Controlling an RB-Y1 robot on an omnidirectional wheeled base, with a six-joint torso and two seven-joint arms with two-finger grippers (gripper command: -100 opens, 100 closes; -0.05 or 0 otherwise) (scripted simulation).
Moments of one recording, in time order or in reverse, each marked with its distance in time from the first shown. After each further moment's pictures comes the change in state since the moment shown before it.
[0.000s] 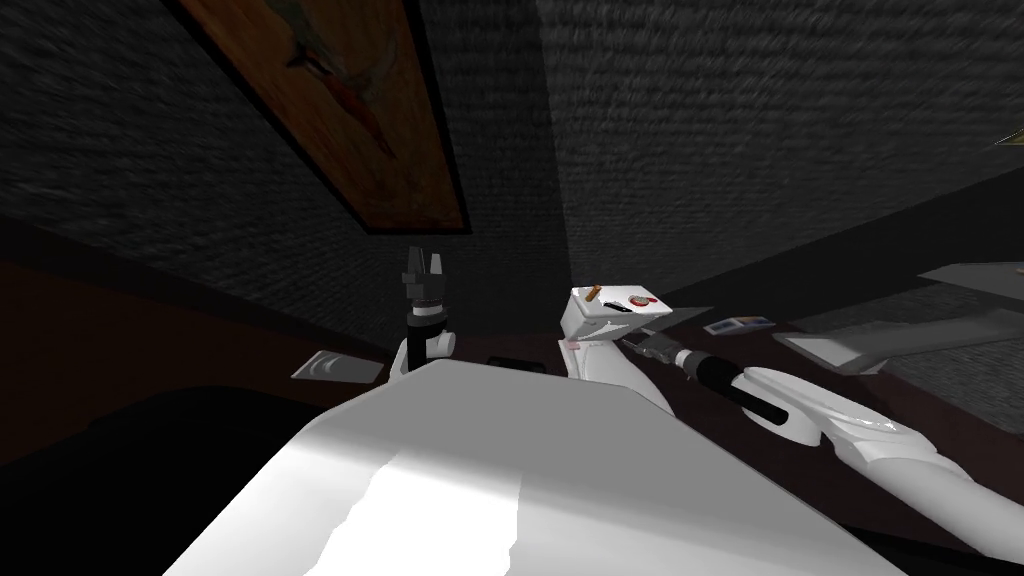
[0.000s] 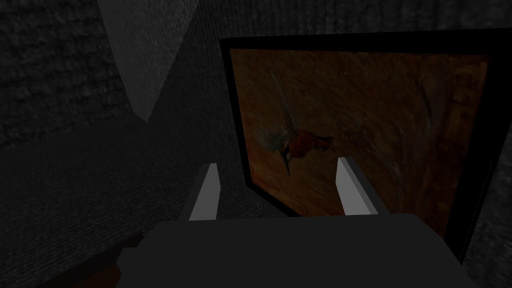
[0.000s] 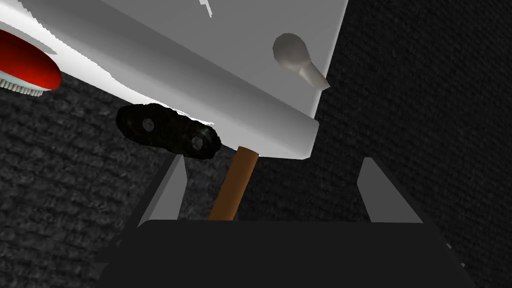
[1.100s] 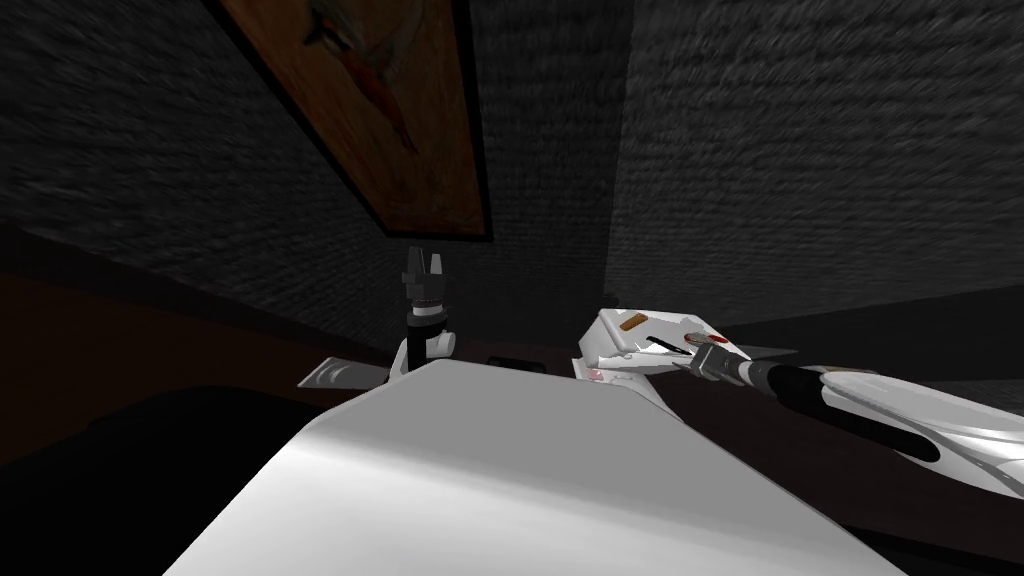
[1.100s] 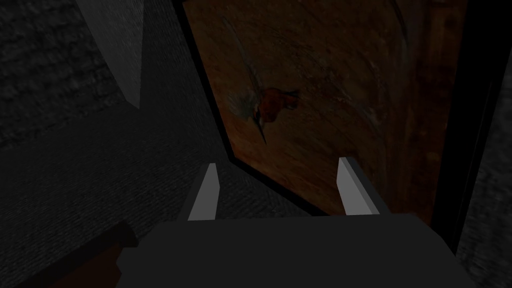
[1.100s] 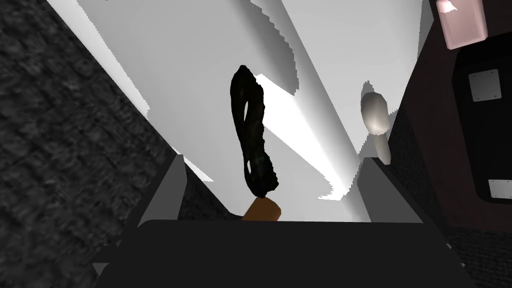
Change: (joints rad) left arm 0.000 0.000 0.000 0.000 0.000 0.000 0.000; right arm 0.003 -0.235 0.083 0.198 0.164 -0.068 0.097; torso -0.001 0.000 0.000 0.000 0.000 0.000
